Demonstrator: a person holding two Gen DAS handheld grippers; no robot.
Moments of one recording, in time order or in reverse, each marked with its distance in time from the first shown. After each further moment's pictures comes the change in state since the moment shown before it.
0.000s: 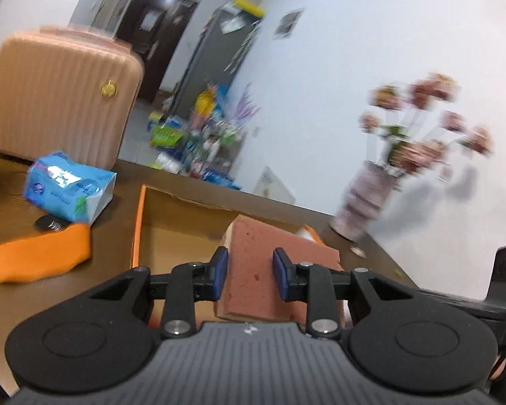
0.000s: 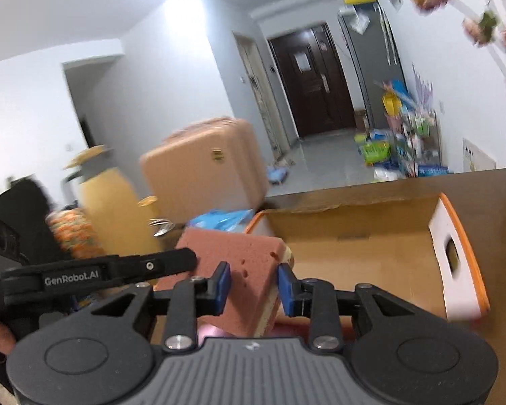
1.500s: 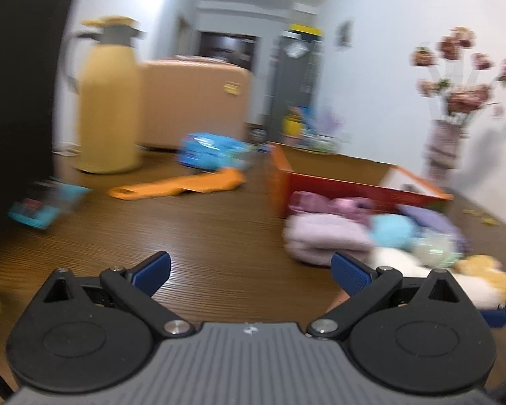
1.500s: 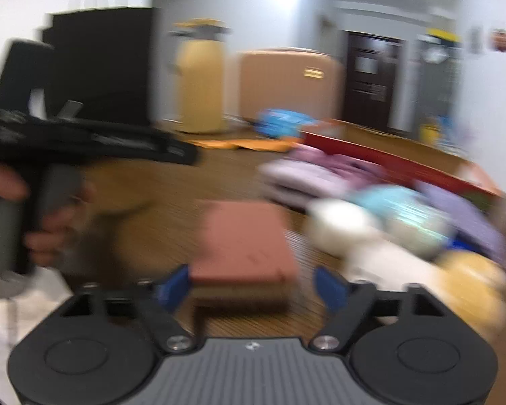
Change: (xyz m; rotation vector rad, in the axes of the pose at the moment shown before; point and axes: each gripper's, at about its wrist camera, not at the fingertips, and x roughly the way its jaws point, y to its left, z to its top) left arm -0.167 0.013 -0.195 0.168 -0.145 0.328; right arm -0.107 0.099 -0.239 -0.420 0.080 -0.090
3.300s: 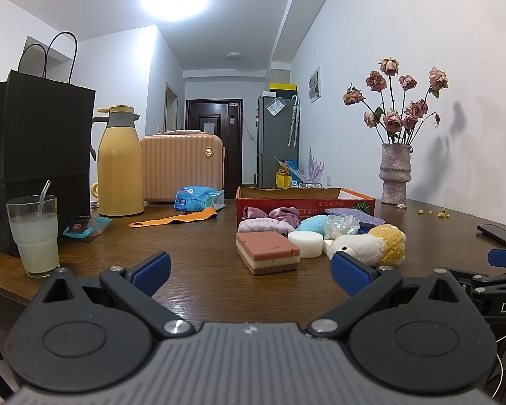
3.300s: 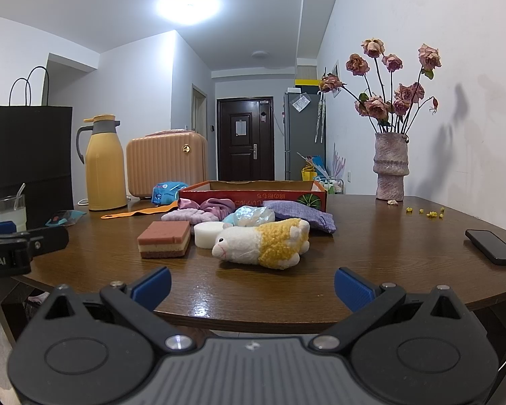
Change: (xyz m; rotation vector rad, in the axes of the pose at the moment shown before) left arm -0.176 -0.089 -0.101 0.134 -0.259 0.065; right arm -0.162 0.014 -0.090 0.224 -0.304 -0.328
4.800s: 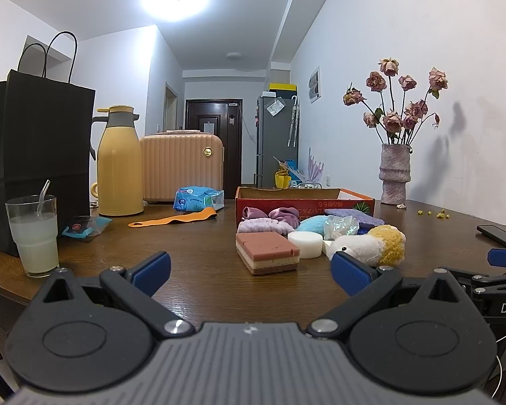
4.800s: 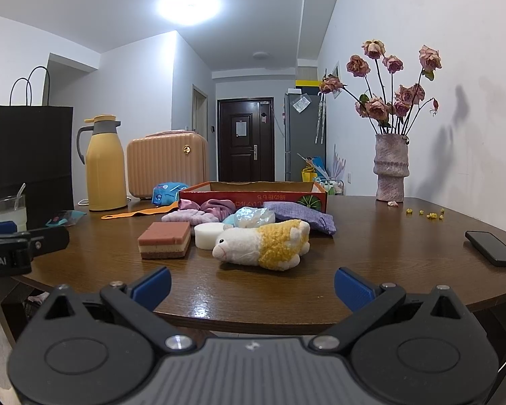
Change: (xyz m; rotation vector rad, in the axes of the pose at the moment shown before) left arm 0.001 0.000 0.000 -0.001 0.001 0.000; right arm 0.000 0.001 0.000 -0.002 0.000 0.000
